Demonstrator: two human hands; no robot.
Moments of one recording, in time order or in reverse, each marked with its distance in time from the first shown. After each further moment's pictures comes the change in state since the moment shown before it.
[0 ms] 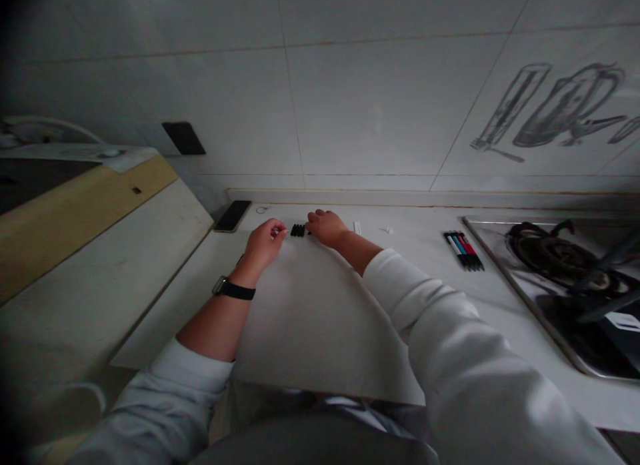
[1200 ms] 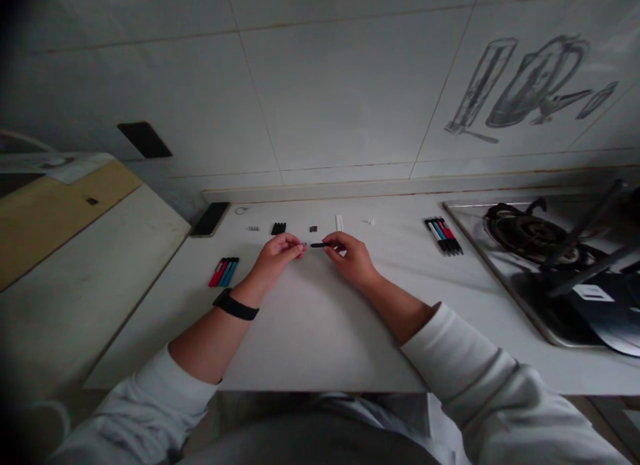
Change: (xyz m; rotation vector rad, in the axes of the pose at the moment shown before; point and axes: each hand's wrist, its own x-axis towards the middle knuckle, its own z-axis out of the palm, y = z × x) left_hand -0.039 0.063 0.048 -0.908 -0.317 -0.207; right_hand -0.141 -0.026 0.028 1.080 0.620 0.472
